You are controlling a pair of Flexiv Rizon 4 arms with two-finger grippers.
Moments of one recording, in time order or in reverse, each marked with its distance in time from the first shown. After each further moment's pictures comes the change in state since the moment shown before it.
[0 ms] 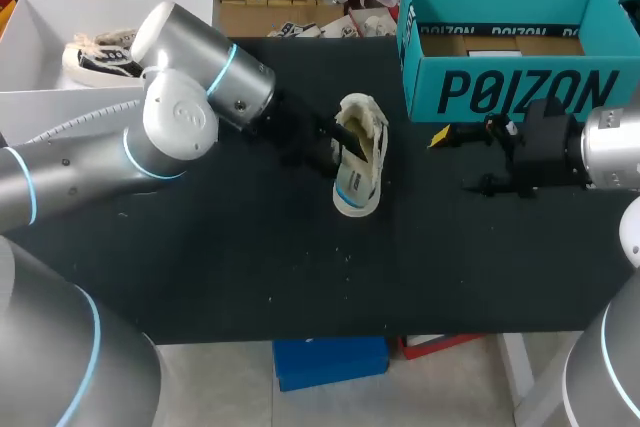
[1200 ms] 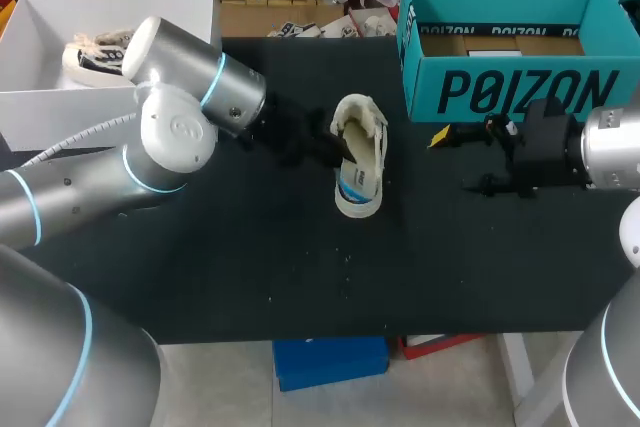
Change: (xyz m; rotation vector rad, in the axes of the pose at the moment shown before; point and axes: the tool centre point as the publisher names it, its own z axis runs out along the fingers) left arm 0.005 0.019 -0.004 -0.056 -0.086 -0.070; right arm 0.000 0.000 0.000 0.000 0.000 0.000
